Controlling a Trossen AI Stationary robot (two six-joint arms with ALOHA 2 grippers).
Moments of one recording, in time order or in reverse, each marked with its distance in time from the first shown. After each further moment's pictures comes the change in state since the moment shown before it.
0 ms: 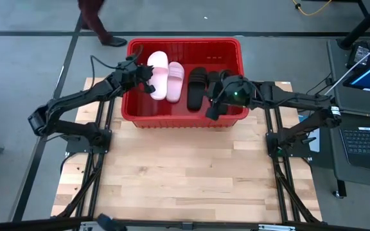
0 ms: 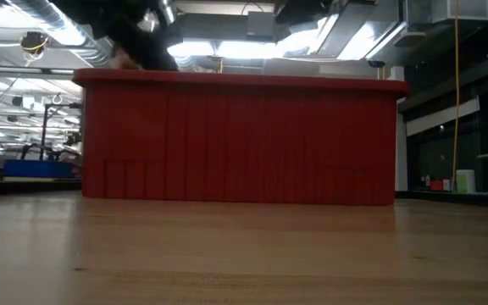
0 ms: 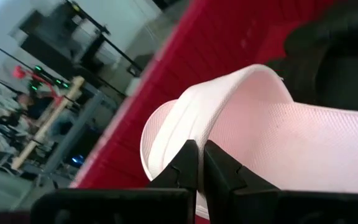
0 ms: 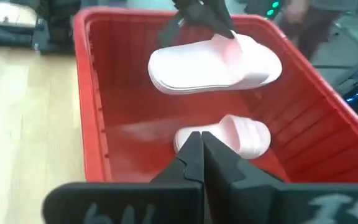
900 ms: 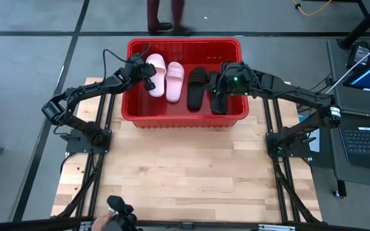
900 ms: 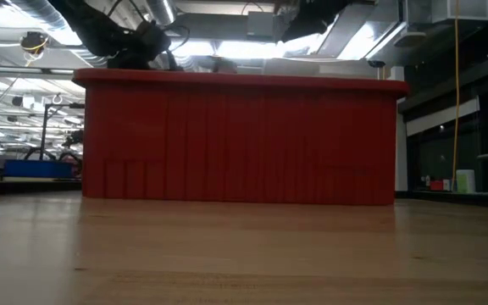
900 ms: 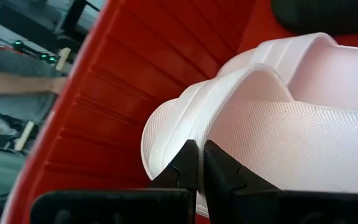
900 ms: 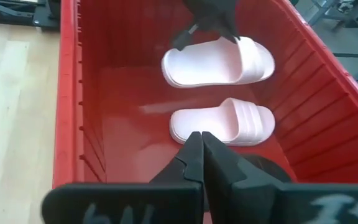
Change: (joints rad) left arm 0.147 0.232 -0.001 0.083 0.050 0.124; right arm -0.177 -0.001 -0.002 -0.059 -0.222 -0.093
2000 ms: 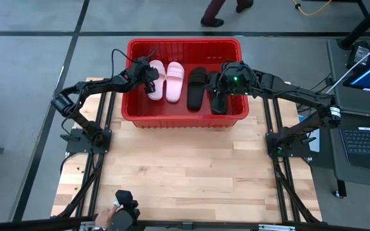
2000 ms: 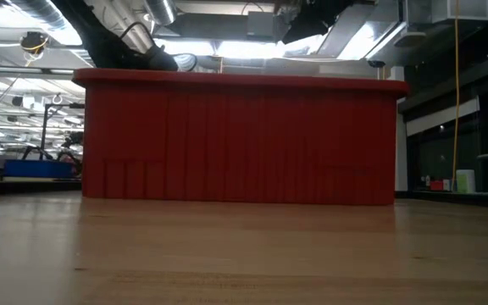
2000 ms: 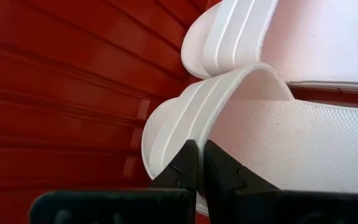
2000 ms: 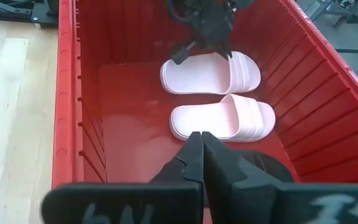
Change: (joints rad) left arm 0.037 0.154 0.003 0.026 0.028 0.104; right arm -0.012 0.000 0.000 -0.014 -0.002 0.004
